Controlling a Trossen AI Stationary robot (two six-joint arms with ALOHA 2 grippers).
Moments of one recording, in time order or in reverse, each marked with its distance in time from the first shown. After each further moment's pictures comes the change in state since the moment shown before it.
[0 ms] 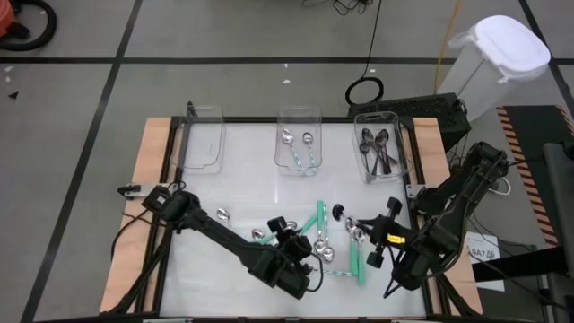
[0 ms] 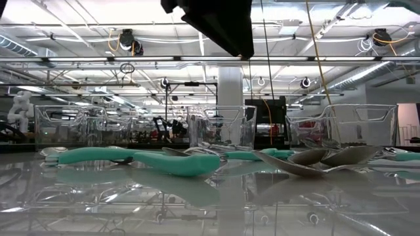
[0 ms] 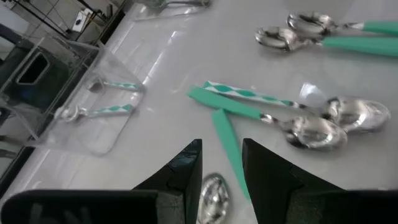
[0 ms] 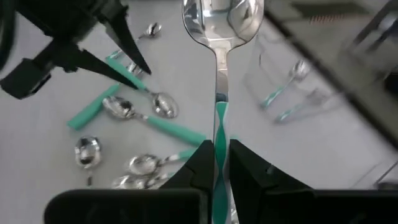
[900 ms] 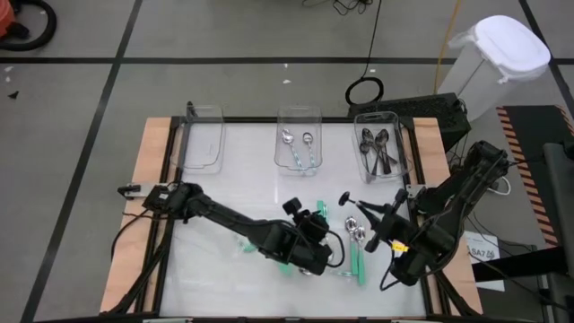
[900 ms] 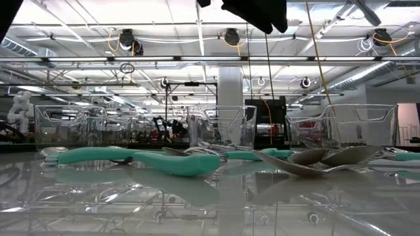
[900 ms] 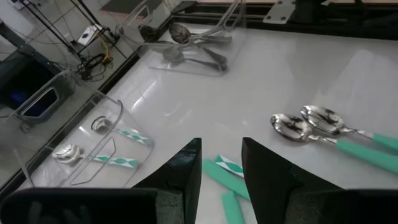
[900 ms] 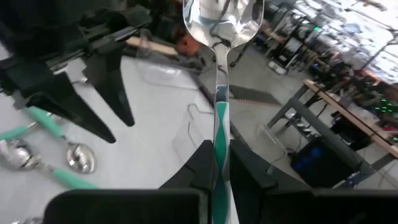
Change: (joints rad) left arm 0.116 -0.001 0.114 0.190 -0.037 0.167; right arm -0.002 -0.013 -0.083 -0.068 0.376 -0.096
